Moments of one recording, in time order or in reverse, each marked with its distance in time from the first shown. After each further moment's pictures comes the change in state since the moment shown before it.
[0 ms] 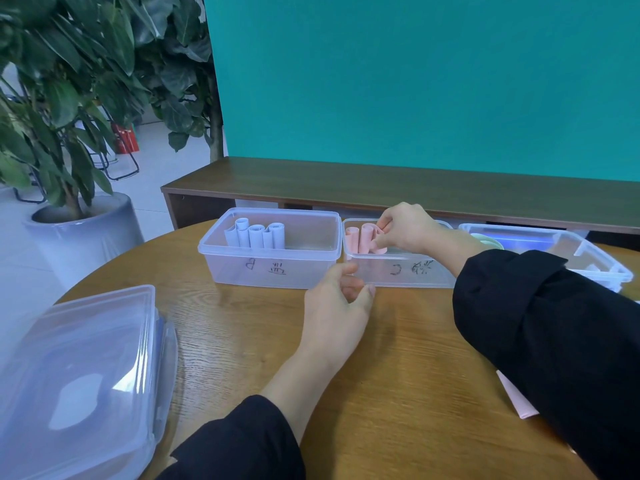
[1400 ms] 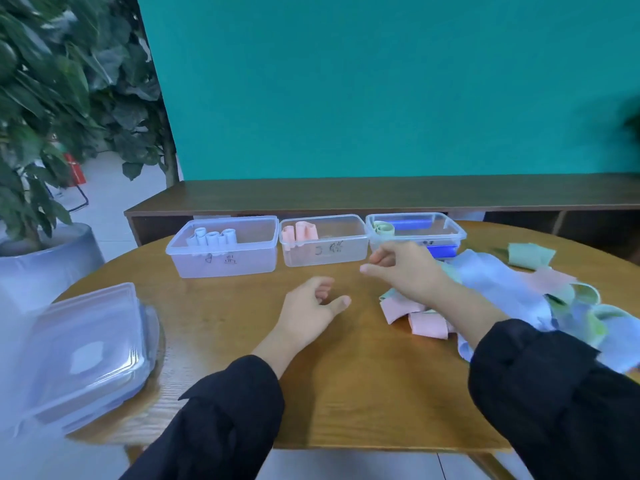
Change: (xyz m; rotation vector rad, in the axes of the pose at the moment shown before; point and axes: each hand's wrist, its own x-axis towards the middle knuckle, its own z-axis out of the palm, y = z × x) left_hand -0.079 0.028 0.024 0.104 -0.293 0.083; right_hand -0.246 0.041 -0.049 0.259 0.192 0.095
